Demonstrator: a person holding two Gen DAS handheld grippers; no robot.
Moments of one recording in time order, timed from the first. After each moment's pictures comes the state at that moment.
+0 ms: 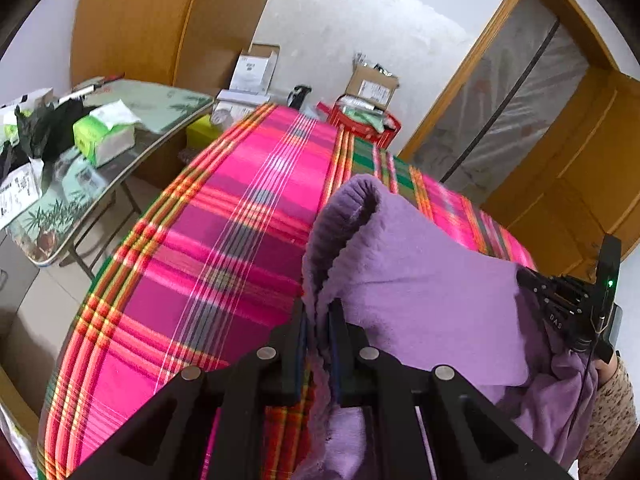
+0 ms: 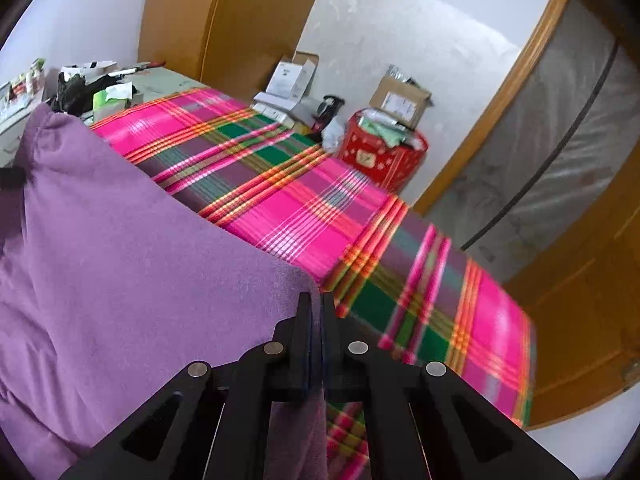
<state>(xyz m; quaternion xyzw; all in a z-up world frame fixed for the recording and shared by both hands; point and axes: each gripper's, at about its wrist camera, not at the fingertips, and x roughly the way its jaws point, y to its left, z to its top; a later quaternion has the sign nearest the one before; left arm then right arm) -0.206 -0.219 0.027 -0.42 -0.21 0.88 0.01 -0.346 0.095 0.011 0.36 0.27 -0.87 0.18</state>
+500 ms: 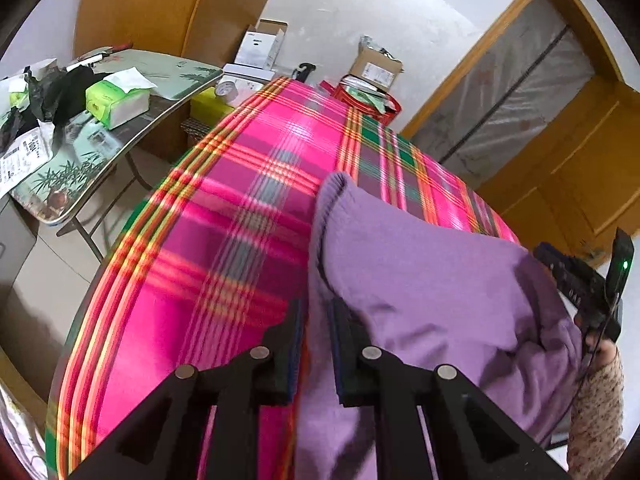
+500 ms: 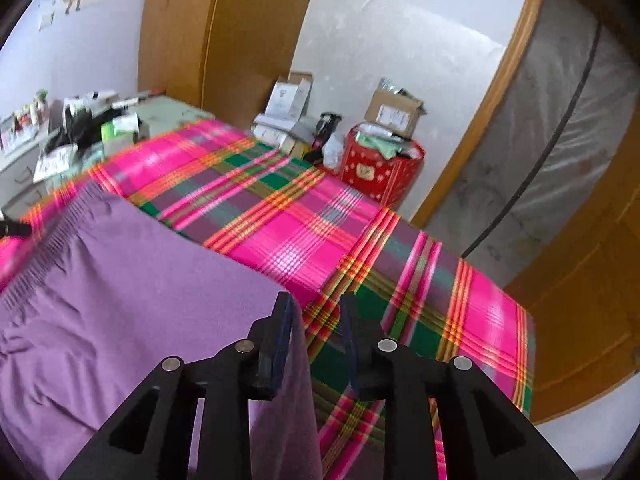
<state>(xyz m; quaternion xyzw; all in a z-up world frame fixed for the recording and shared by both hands) -0.153 -0.234 0.034 -0.45 -0.24 0.86 0.03 -0.313 0.117 0.058 0.34 0.21 -0.90 0.20</state>
